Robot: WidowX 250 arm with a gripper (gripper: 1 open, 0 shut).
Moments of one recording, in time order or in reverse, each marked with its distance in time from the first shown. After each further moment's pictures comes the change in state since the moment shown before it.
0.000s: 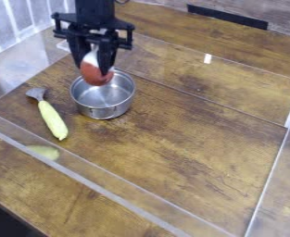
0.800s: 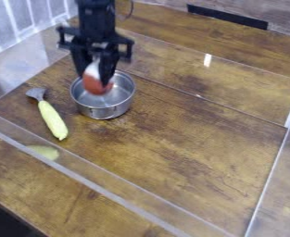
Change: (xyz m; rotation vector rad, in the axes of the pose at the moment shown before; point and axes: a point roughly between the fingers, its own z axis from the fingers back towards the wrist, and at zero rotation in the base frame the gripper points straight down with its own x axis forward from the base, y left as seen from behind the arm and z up) arm 0.002 0.004 -0.035 0.028 0.011 0.007
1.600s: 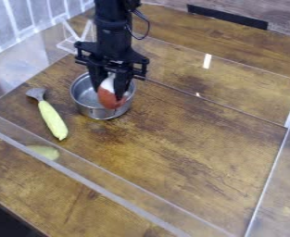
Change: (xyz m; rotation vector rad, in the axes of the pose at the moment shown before) arm 0.010 -0.018 -0.016 0.008 -0.007 -0.070
